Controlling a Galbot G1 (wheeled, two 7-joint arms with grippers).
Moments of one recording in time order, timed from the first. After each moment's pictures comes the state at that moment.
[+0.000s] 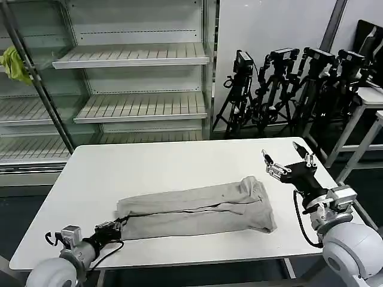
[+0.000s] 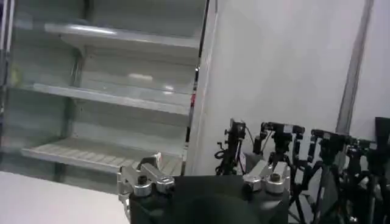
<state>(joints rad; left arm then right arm) 1.45 -0.85 -0.55 -2.04 -0.88 0.51 -0.10 -1.18 0.78 0.52 2.29 0.69 -0.39 0.28</state>
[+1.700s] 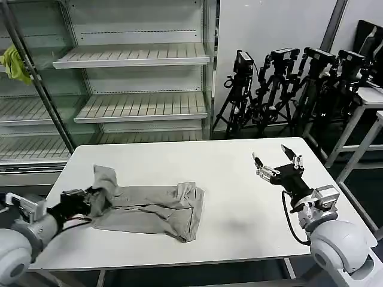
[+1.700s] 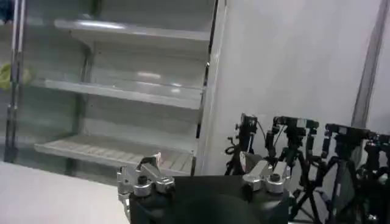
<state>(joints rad) 1.54 -0.51 -0.79 -2.25 -0.94 0.57 -0.11 -1.14 0.79 0.42 2.24 0.65 -0.38 0.27</state>
